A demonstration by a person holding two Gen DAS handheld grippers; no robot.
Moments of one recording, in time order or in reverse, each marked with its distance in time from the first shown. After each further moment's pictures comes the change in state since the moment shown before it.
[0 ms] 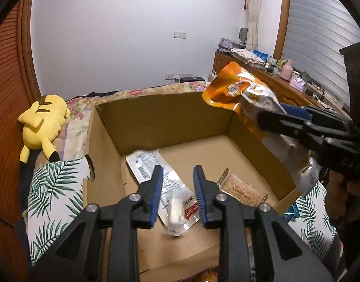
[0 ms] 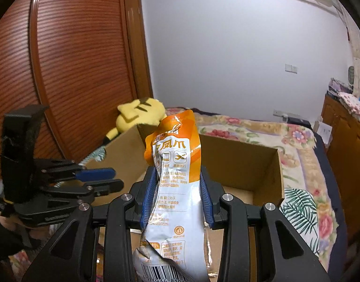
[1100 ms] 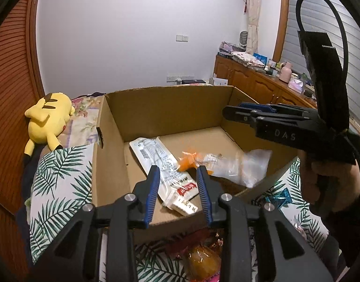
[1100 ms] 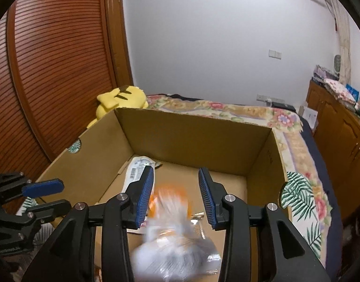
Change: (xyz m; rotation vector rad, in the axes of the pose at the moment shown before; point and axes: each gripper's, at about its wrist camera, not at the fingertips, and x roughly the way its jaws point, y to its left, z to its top) left arm -0.037 -0.005 -0.033 -0.011 -0.026 0.006; right arm 0.024 -0.006 -0.011 0.063 0.075 -0.103
